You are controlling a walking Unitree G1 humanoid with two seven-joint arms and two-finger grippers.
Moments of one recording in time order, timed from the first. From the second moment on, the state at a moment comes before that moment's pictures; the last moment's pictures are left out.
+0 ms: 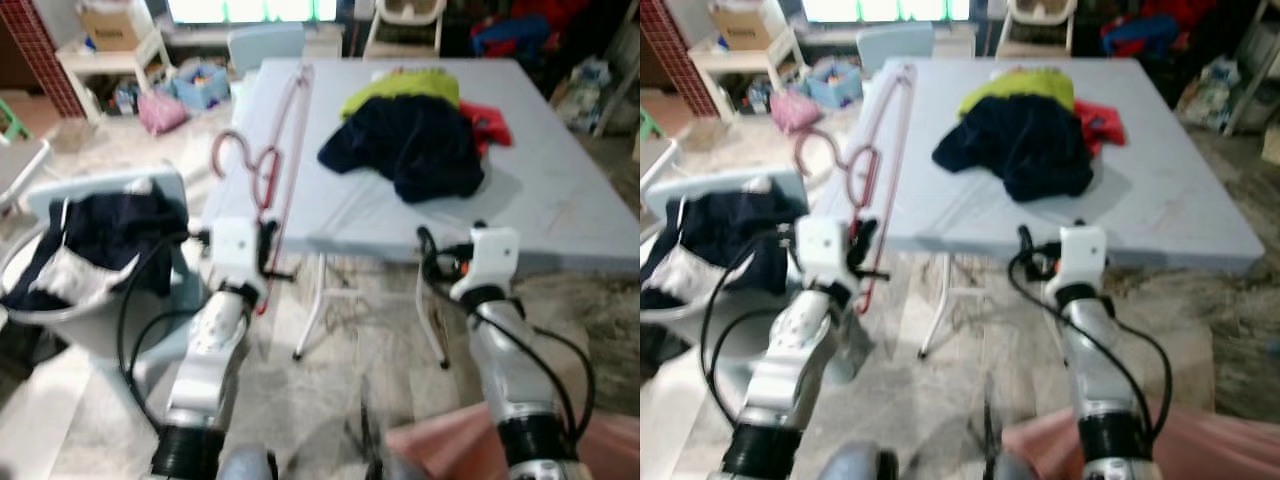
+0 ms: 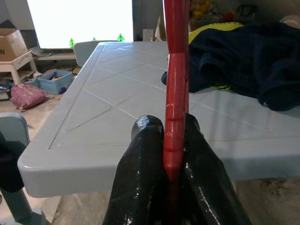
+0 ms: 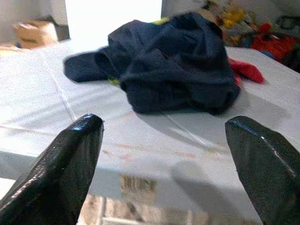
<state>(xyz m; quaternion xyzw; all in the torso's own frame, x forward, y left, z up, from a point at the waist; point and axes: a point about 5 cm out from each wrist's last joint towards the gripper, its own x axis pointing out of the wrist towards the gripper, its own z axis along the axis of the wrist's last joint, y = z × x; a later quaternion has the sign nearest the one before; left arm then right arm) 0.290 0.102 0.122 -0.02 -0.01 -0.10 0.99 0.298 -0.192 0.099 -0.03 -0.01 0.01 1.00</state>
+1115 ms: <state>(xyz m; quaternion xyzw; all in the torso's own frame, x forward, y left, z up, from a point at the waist) 0.293 0.098 0.124 -0.02 -0.01 -0.11 0.99 0.310 -0.195 0.106 -0.07 0.00 0.01 1.00</state>
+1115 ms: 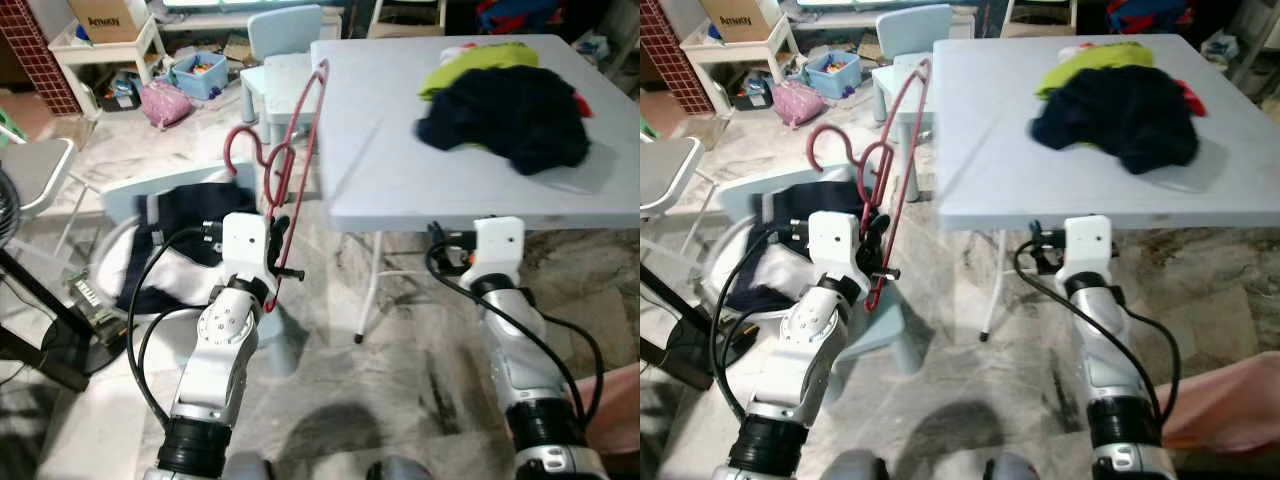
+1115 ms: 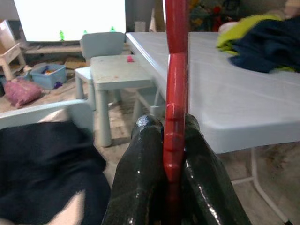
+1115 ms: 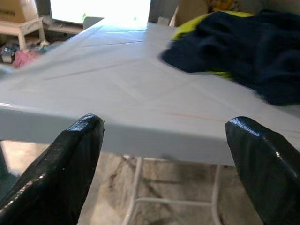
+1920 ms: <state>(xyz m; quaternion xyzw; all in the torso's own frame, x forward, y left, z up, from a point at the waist) 0.266 0.149 0.075 0.22 0.18 -0.37 0.88 0.310 -0.245 0.153 -0.39 0.04 0.34 0.85</state>
